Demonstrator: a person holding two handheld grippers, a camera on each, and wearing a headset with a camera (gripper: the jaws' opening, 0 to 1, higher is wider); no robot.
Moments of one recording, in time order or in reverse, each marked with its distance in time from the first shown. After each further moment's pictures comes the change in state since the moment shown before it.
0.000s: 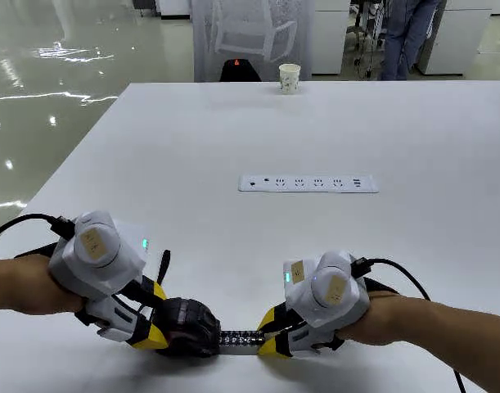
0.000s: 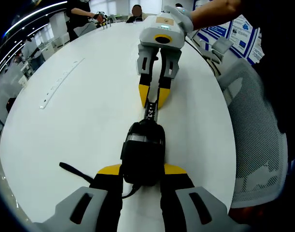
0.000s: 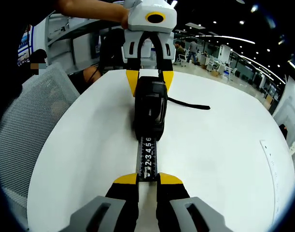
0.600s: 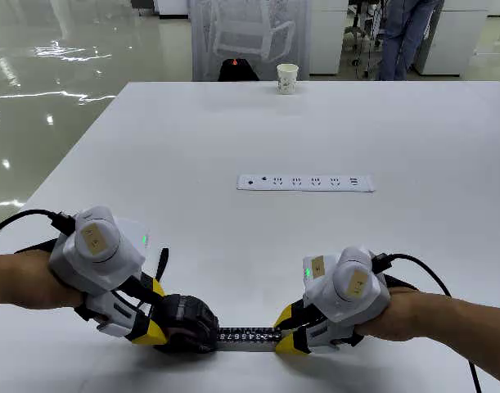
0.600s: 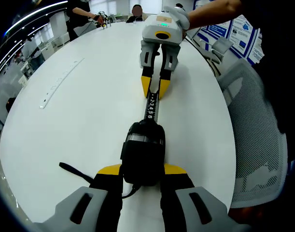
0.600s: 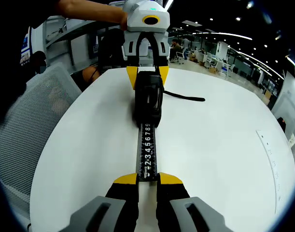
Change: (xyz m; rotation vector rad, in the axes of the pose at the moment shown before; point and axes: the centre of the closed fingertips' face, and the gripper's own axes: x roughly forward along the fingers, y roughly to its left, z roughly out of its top) left arm 0.000 0.000 0.000 0.001 0.002 -0.003; right arm -0.021 0.002 -0.020 0.030 0.012 -0.003
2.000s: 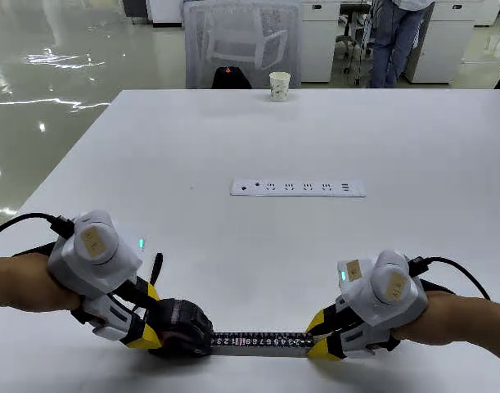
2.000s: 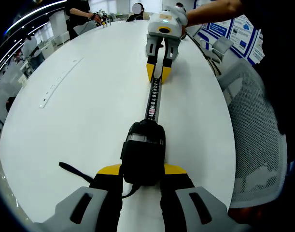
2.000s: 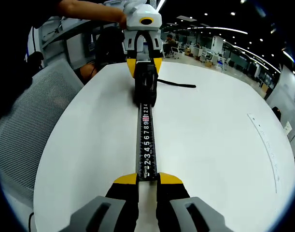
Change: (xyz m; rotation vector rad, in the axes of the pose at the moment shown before) left arm 0.000 0.000 0.000 -0.004 0.012 -0.001; right arm -0.037 0.004 -0.039 0.043 0.039 -0.022
